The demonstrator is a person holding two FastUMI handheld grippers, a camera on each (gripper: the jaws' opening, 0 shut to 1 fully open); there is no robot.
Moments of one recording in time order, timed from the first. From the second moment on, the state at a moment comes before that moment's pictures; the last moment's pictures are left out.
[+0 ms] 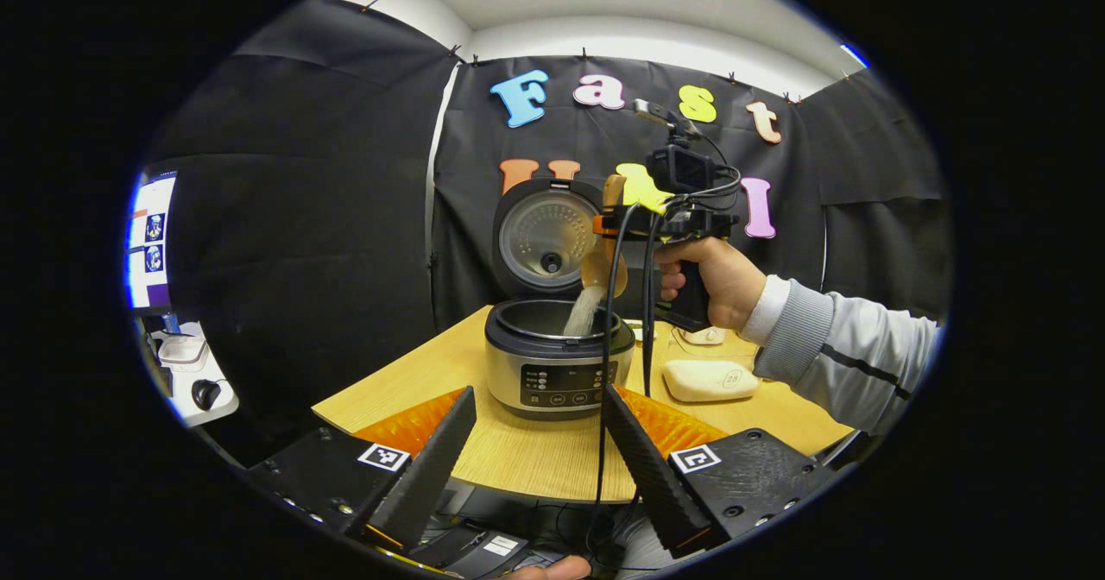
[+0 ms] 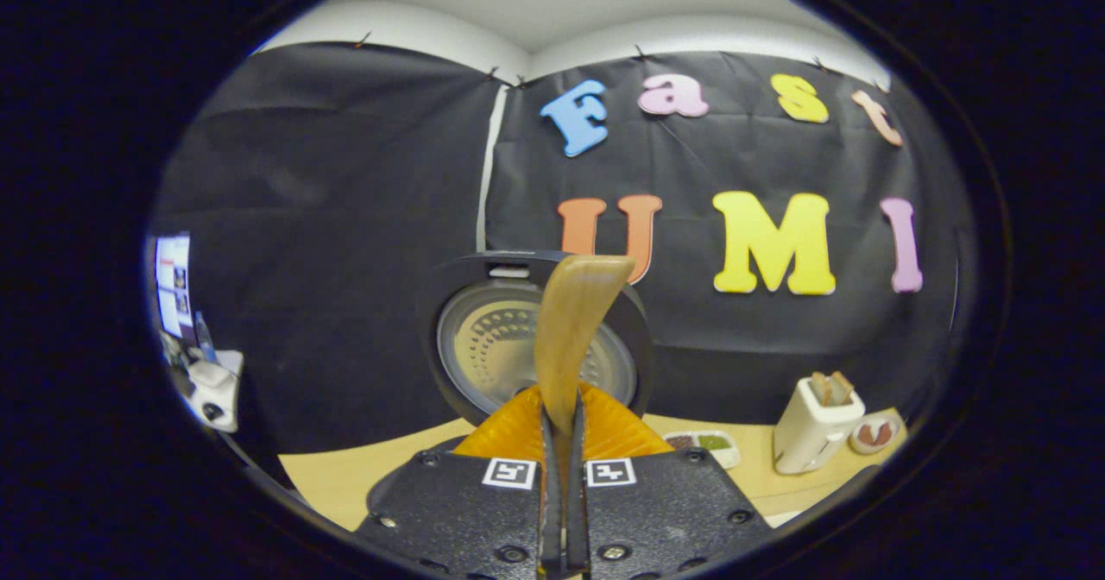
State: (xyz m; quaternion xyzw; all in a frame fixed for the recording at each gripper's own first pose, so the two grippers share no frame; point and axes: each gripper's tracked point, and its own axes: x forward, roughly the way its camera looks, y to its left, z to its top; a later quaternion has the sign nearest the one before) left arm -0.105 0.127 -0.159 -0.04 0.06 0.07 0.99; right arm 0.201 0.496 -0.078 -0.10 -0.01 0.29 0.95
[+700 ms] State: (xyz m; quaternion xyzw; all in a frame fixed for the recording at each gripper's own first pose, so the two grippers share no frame) left arm -0.101 0.127 -0.156 -0.06 0.06 0.07 0.99; right arm 0.176 0.462 -0.058 -0.14 -0.06 0.28 0.95
